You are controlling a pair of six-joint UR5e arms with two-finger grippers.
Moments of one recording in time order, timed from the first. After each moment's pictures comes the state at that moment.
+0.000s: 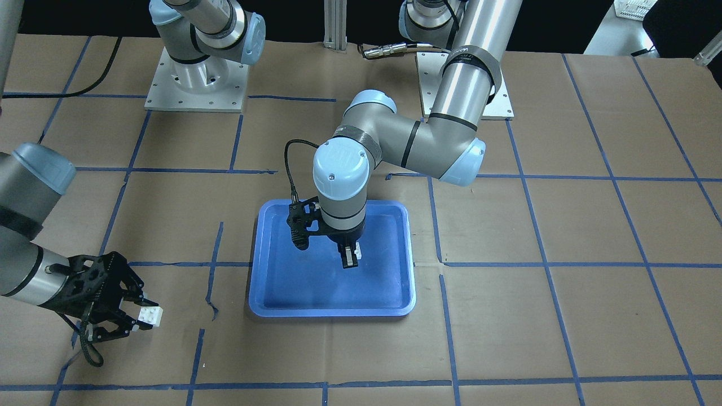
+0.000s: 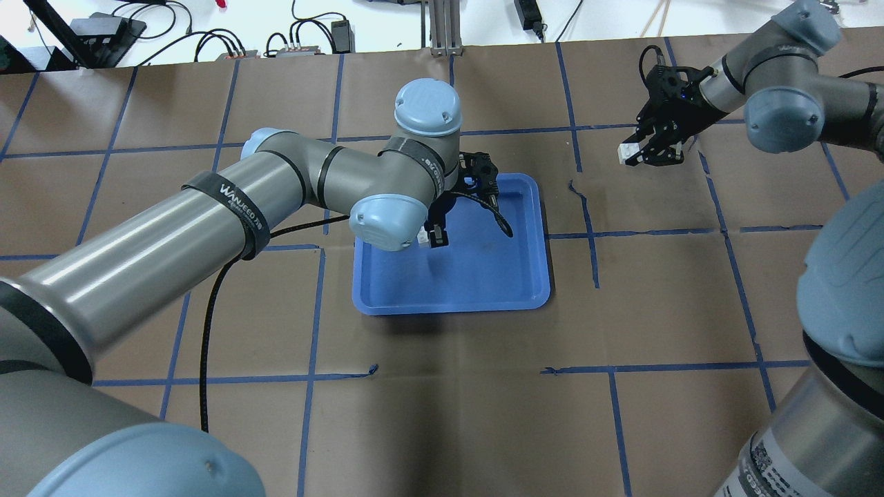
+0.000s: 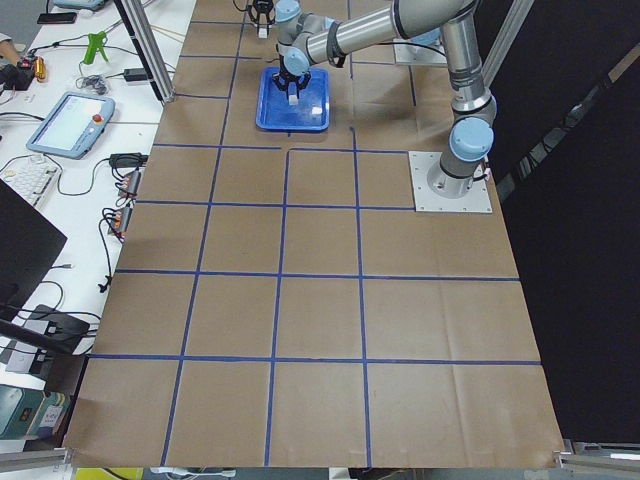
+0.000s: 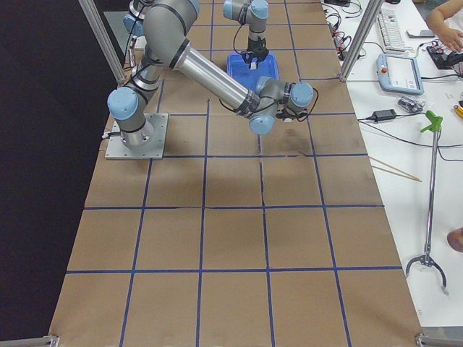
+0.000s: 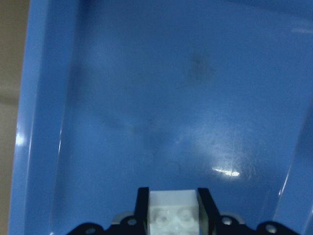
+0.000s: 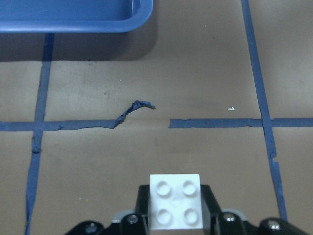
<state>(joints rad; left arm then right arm) -1.94 -2.10 -1.63 -1.01 1.62 1.06 1.27 -1.06 1.57 -2.02 -1.12 -1.88</state>
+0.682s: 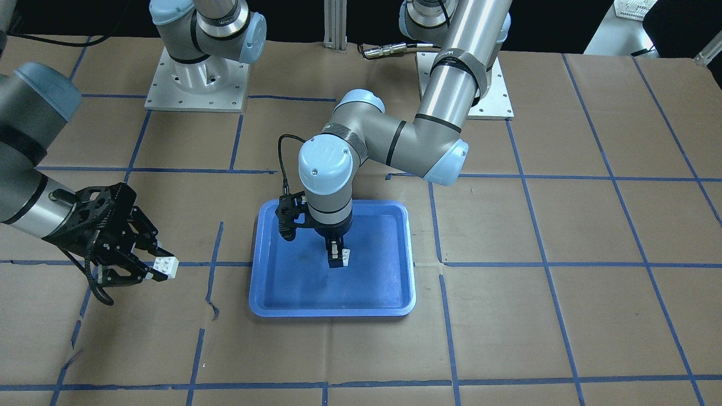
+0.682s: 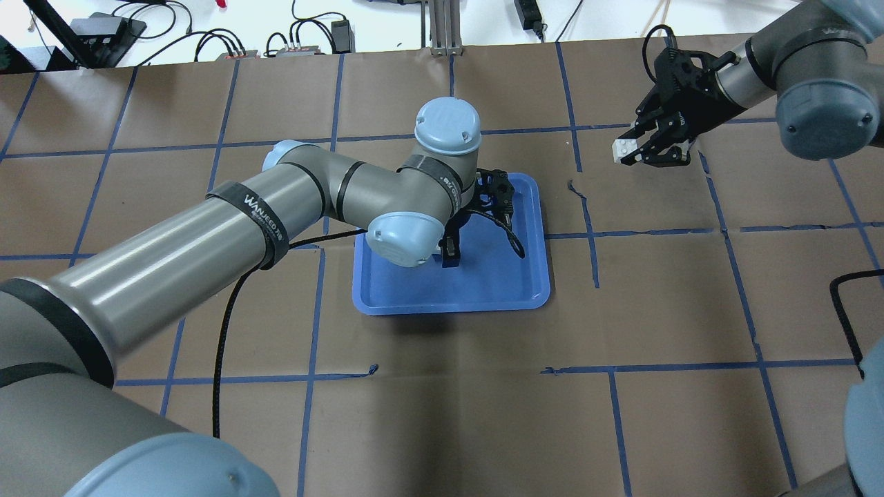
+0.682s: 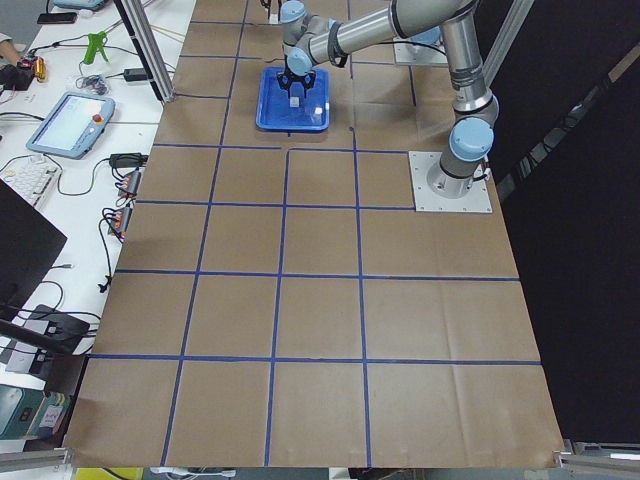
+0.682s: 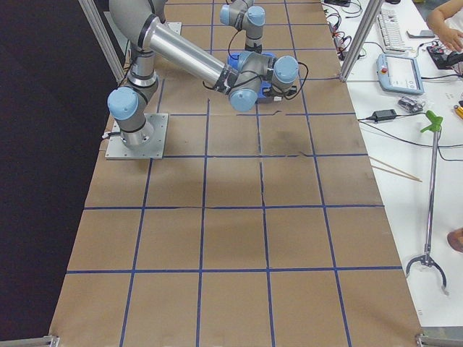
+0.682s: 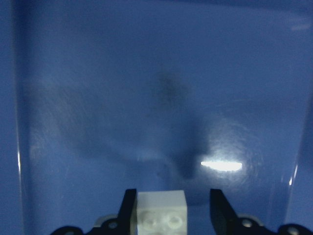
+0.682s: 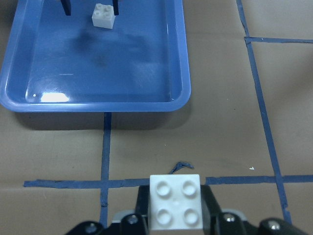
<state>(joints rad) -1.99 -2.11 -1.65 -0.99 1.61 1.09 1.28 -1.27 1.72 -1.96 -1.04 -1.88</state>
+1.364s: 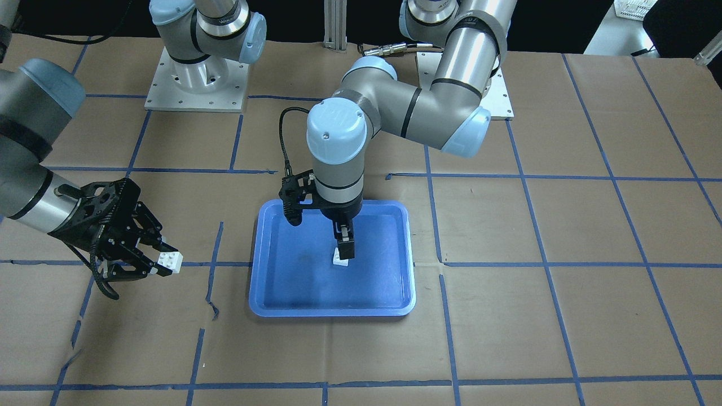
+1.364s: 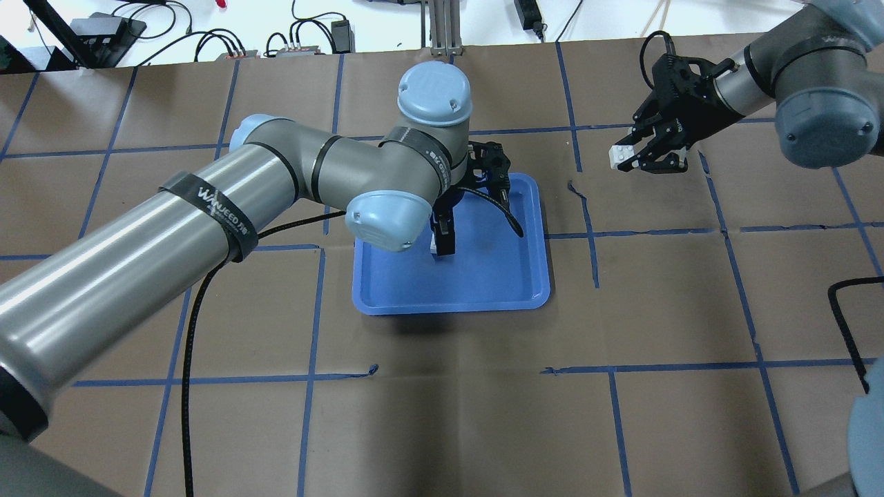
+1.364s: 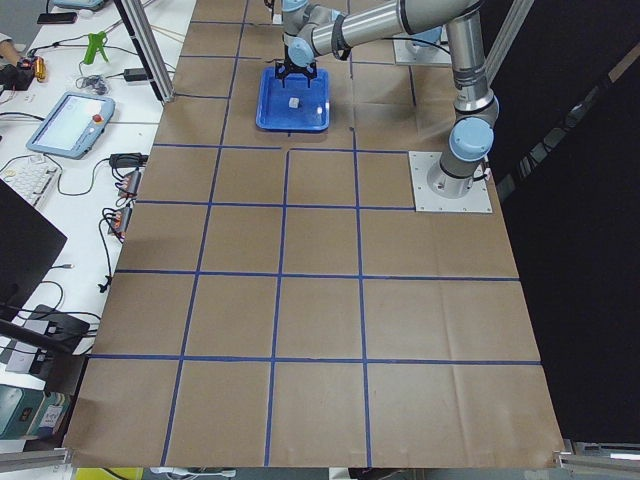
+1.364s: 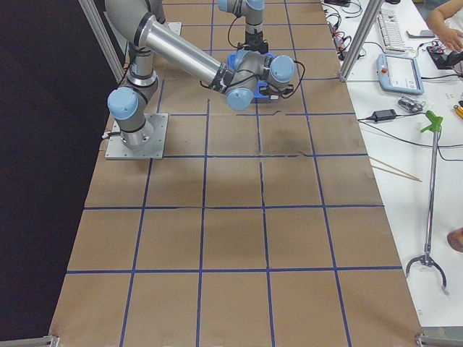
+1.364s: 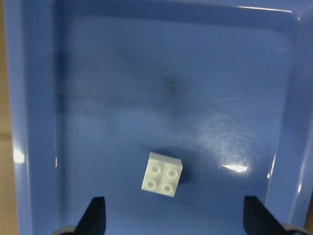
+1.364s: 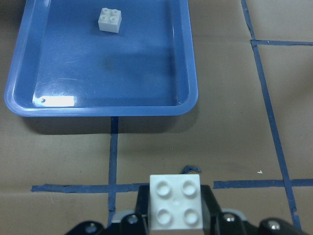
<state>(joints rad) -1.95 -1.97 -1.62 -1.11 1.61 1.02 1.28 -1.28 1.74 -1.96 -1.03 -1.87</state>
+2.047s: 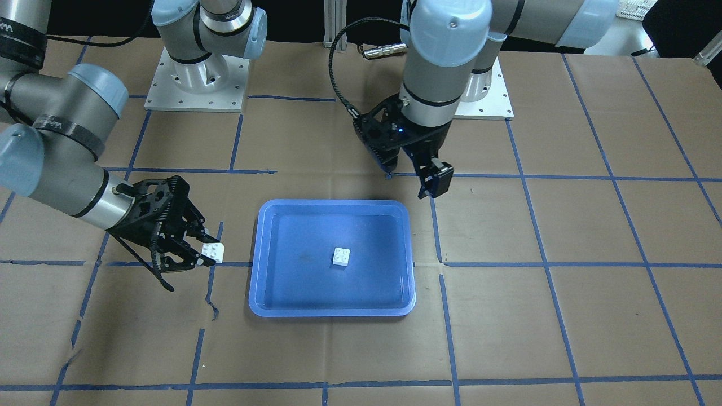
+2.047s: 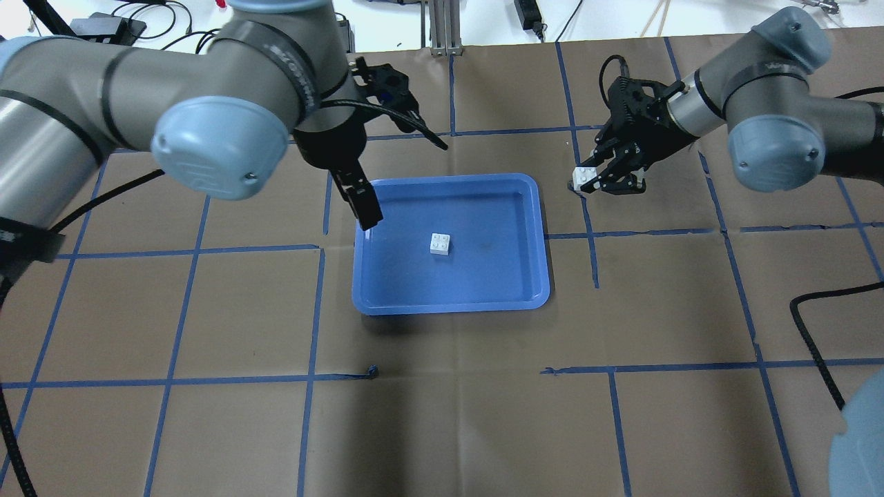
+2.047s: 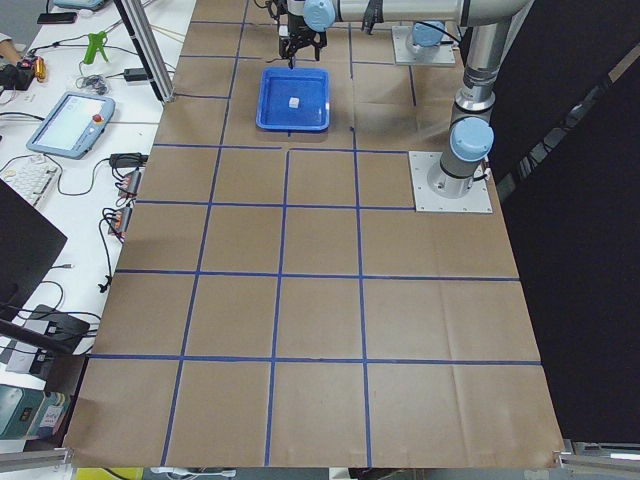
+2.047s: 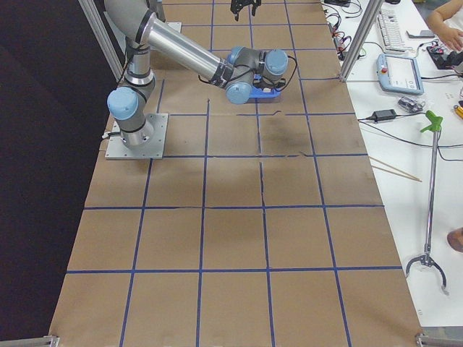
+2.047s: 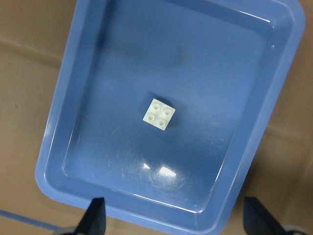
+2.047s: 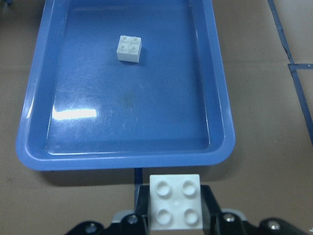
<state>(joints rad) -1.75 -1.68 -1.58 -1.50 1.58 0.81 1.40 -1.28 1.81 -2.04 -1.03 -1.74</state>
